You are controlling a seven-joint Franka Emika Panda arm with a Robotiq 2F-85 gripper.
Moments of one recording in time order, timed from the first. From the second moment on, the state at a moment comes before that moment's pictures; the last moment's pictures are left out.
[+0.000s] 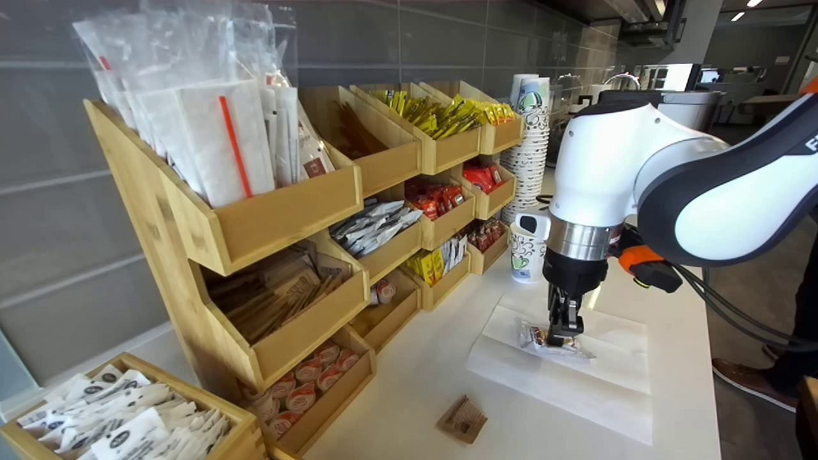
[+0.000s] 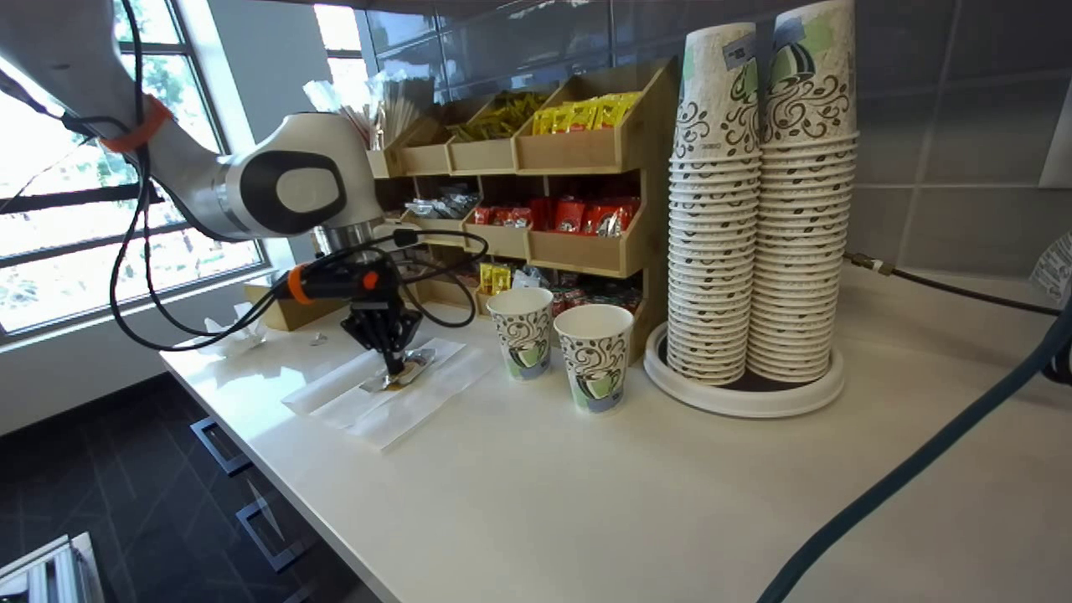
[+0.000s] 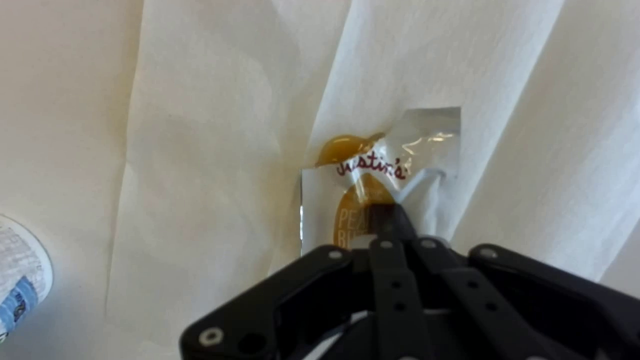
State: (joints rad) arm 0.06 0.04 0.05 -2.48 -0.12 2.54 -0.20
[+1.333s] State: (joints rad) arm 0.06 0.05 0.05 -2.48 -0.11 2.57 -0.20
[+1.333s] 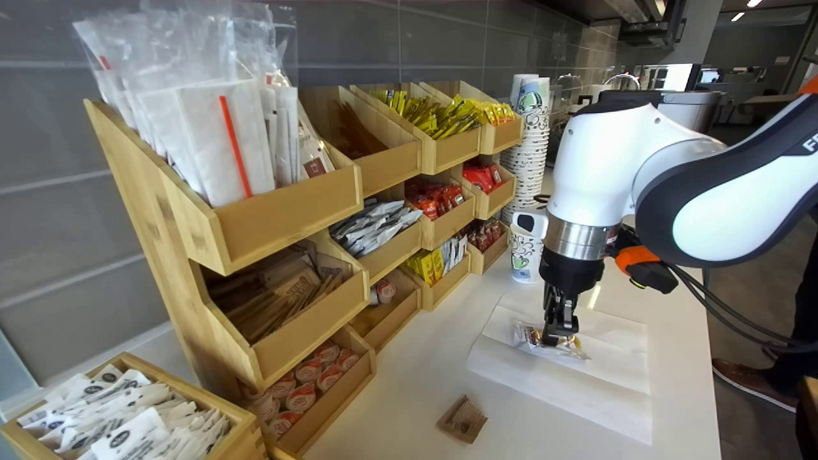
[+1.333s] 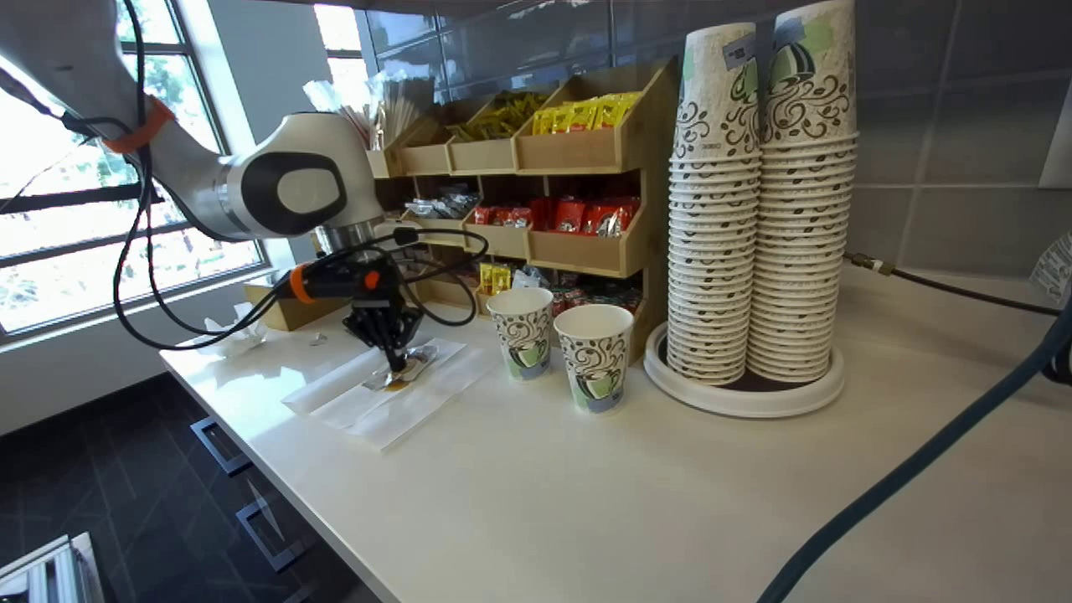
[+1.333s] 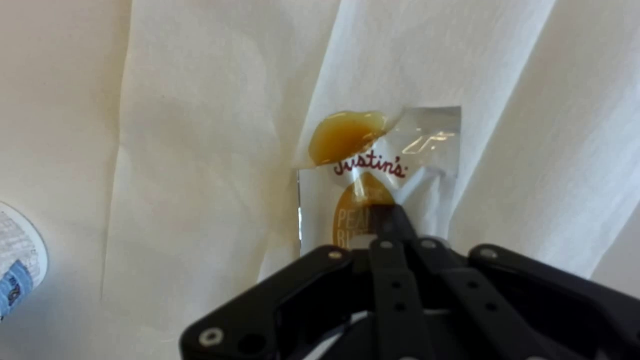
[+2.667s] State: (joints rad) arm 0.05 0.02 0.04 -2.47 -0.11 2.57 -0.18
